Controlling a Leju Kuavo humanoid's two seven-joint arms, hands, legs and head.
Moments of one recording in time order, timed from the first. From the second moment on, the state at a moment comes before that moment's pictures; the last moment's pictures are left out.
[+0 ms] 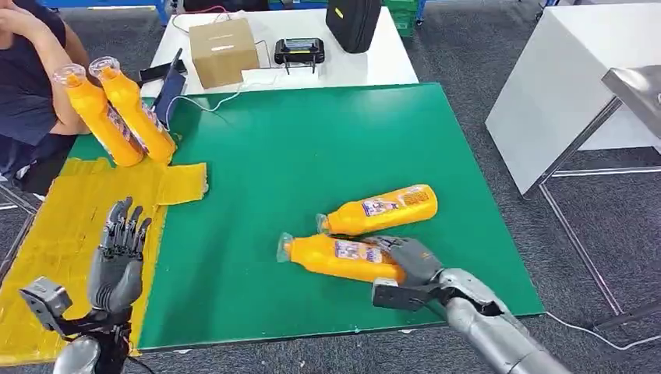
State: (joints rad) left arm 0.01 -0.02 0.18 -1.48 0.05 -0.36 -0.48; right arm -0.30 -0.24 0.65 -1.09 0.50 -0.03 -0.32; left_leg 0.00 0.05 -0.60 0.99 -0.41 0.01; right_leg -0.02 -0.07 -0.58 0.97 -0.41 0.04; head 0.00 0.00
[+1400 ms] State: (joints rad) left arm -0.02 -0.13 -0.06 -1.55 0.09 -0.26 -0.48; right arm -0.44 0.26 0.70 -1.06 0.41 -0.01 -0.29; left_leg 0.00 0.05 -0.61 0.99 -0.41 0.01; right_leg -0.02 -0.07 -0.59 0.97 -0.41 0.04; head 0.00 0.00
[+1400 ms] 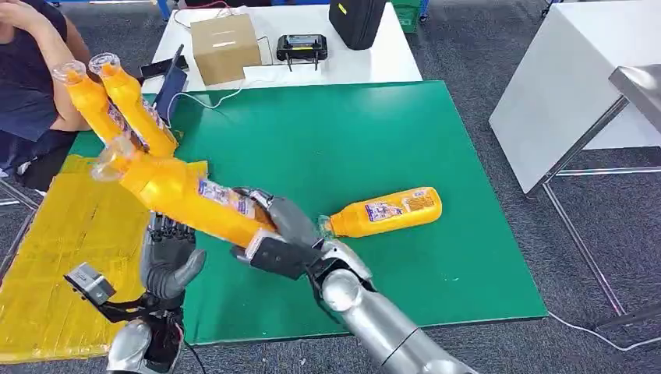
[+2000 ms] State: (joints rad) left arm 0.04 -0.13 -0.03 -1.56 0.11 -0.25 -0.49; right arm -0.42 0.28 0.87 -1.01 0.38 -0.01 -0.30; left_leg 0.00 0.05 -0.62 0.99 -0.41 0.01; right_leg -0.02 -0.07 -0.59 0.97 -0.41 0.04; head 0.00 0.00
